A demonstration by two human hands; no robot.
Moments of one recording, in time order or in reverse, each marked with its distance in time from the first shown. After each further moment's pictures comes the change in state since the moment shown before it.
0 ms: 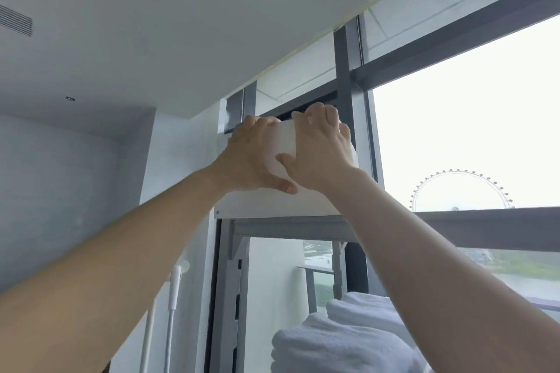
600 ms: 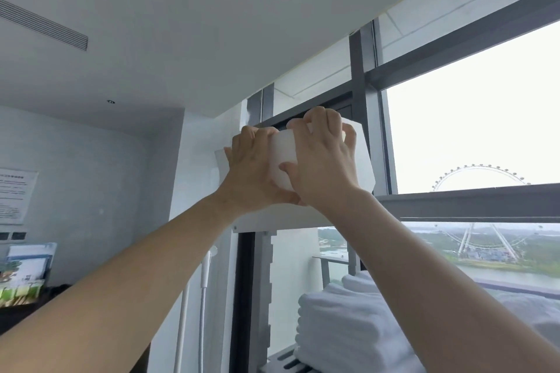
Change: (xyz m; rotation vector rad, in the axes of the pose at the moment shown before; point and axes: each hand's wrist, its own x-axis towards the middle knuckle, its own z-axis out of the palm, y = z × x) left_hand -0.108 0.068 -0.079 -0.009 0.179 -0.111; right_hand -0.073 -0.077 -0.080 0.055 0.190 -0.086
